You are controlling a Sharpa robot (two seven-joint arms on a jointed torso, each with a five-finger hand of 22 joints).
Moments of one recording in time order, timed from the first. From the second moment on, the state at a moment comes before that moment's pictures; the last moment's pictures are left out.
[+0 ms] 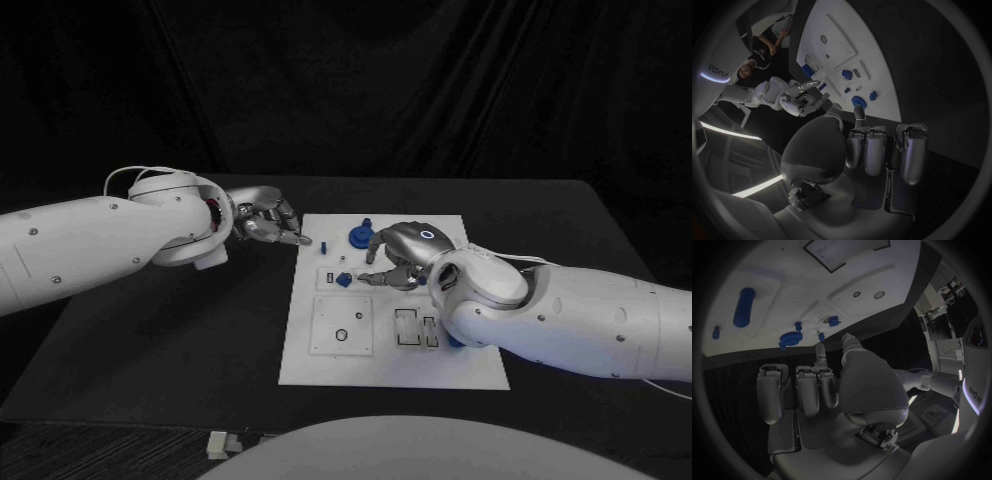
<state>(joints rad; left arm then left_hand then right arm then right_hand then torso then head) 1.37 -0.89 -0.21 1.50 -1.12 0.05 -0.17 1.23 0.04 -0.05 0.29 0.11 0.82 0.06 0.47 1.13 1.46 -0.02 1.57 1.31 1.47 -0.07 1.57 1.31 0.01 1.46 0.04 1.53 1.31 1.13 -0.66 -0.21 1.62 -1.66 -0.45 -0.42 1.27 -0.10 -0.05 0.29 0.39 0.74 0.11 0.57 0.24 1.47 0.03 1.57 1.31 1.47 -0.03 1.57 1.31 0.02 1.47 0.07 1.53 1.31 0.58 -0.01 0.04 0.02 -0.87</state>
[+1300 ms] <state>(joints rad) 1.35 -0.89 -0.21 1.51 -1.12 0.12 -0.16 1.24 0.05 -0.06 0.29 0.11 0.82 0.06 0.47 1.11 1.47 -0.02 1.57 1.31 1.47 -0.06 1.57 1.31 0.01 1.46 0.05 1.50 1.31 1.05 -0.46 -0.21 1.41 -1.73 -0.43 -0.50 1.28 -0.10 0.09 0.20 0.66 0.69 0.12 0.55 0.26 1.47 0.03 1.57 1.31 1.47 -0.03 1.57 1.31 0.02 1.47 0.07 1.51 1.31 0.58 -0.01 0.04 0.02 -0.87</state>
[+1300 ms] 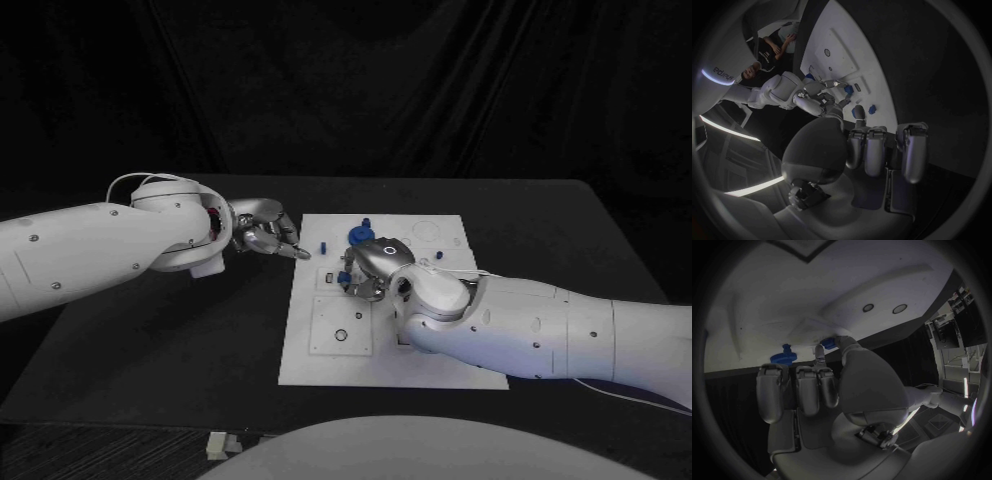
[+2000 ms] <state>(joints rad) 1.34 -0.87 -0.21 1.49 -1.12 0.13 -0.16 1.27 0.08 -0.08 0.29 0.14 0.81 0.07 0.44 1.05 1.47 -0.01 1.55 1.31 1.47 -0.06 1.57 1.31 0.01 1.47 0.05 1.49 1.31 1.05 -0.49 -0.21 1.42 -1.71 -0.45 -0.42 1.33 -0.09 0.19 0.13 0.75 0.77 0.11 0.55 0.26 1.47 0.03 1.57 1.31 1.47 -0.03 1.57 1.31 0.02 1.47 0.07 1.51 1.31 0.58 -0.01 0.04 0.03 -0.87</state>
